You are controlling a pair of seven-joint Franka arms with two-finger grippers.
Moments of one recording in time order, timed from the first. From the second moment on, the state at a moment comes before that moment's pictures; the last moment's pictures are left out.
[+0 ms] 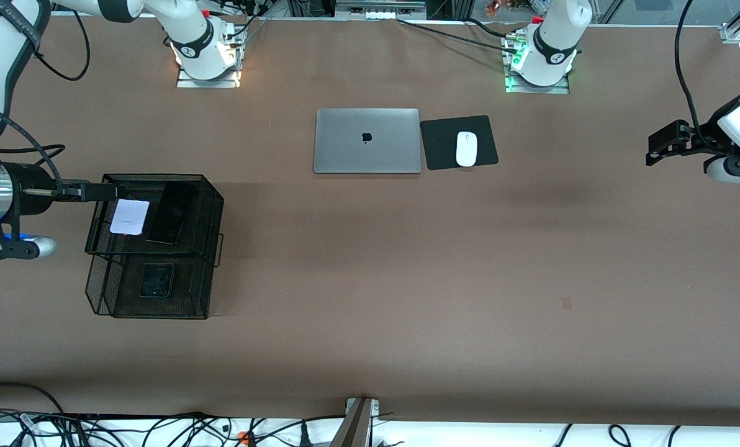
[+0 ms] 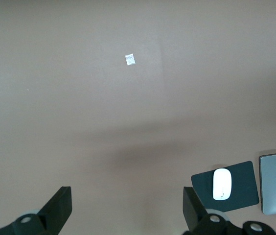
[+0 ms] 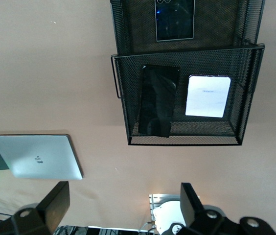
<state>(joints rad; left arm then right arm) -0.13 0.10 0.12 -1.45 0.00 1.48 0.11 0.23 0.70 -0.46 -0.71 0.43 0.98 0.05</state>
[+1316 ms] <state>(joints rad) -0.13 0.09 0.12 -1.46 0.00 1.48 0.11 0.11 0.25 -0.11 -1.50 0.10 1.60 0.06</state>
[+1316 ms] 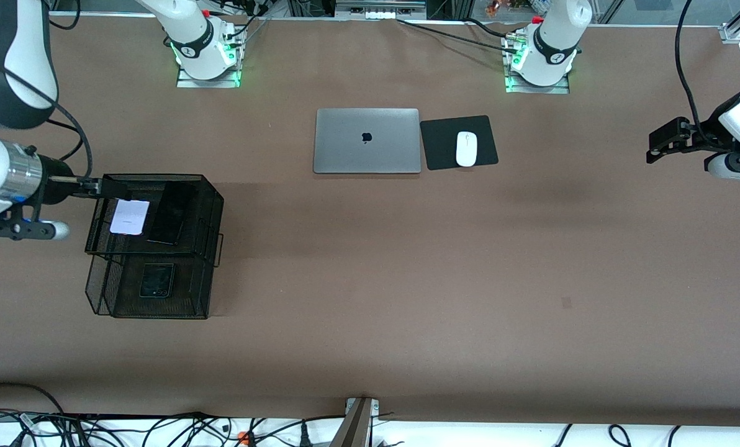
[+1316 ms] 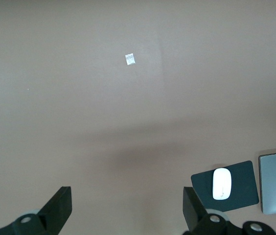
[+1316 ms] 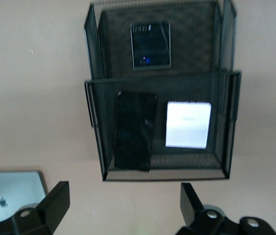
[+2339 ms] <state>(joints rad) -0.13 0.09 0.12 -1.46 0.00 1.48 0.11 -0.11 0.20 0.12 -1.45 -0.01 1.59 0.08</state>
